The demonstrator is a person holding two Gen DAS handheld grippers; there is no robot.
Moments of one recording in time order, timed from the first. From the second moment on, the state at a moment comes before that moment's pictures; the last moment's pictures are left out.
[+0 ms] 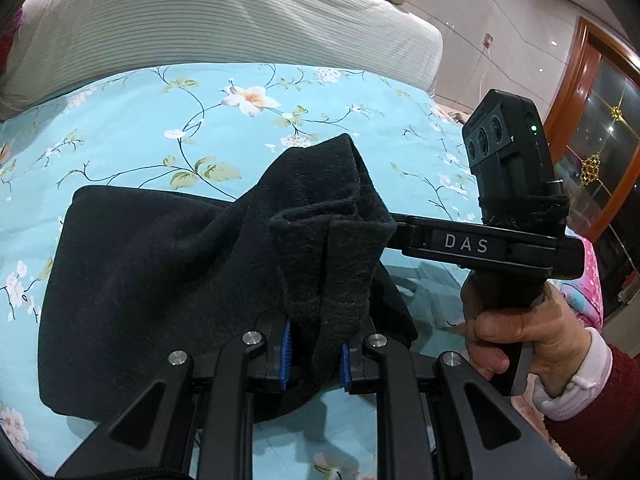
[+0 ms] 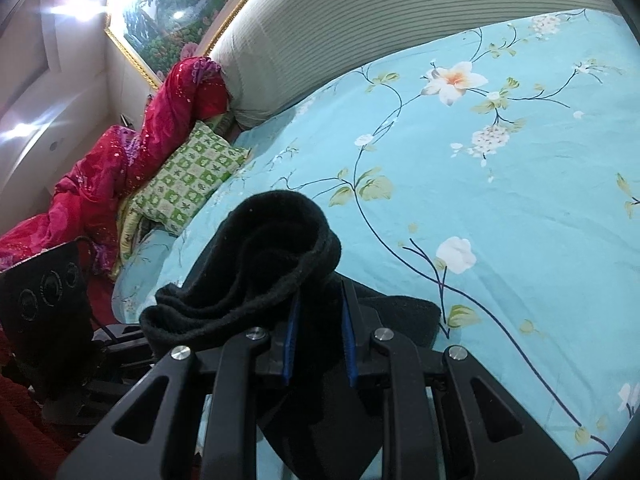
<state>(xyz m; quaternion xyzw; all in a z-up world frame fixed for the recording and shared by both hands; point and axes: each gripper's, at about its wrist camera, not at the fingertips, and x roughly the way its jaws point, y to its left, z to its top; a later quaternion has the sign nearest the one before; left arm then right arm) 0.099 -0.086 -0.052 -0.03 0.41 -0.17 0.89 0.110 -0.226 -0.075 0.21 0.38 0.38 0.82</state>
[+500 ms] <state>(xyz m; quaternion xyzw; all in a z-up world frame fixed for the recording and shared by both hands) 0.101 -0.084 -0.060 -0.04 0.42 -0.21 0.88 0.097 -0.231 -0.065 0.19 0.40 0.32 0.84</state>
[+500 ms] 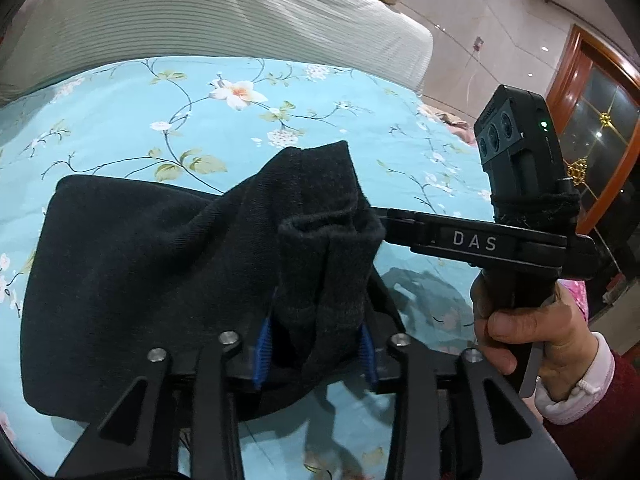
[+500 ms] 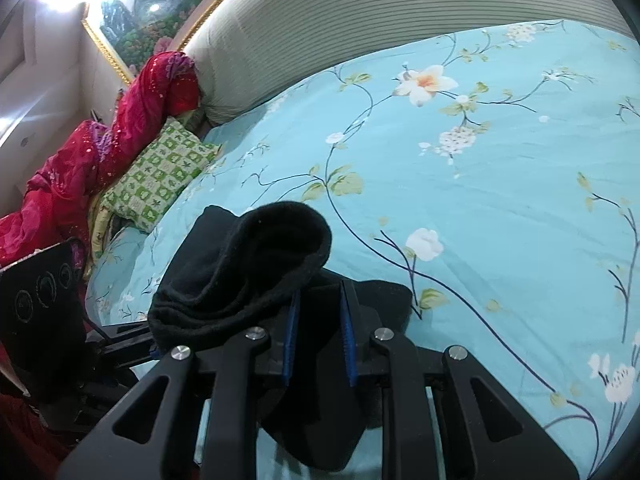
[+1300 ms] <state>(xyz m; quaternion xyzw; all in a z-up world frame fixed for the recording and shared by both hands) 0.085 -0.019 -0.017 -0.11 0.39 -0.21 0.89 0.055 -0.254 -0.022 0.24 0.38 0.24 0.86</state>
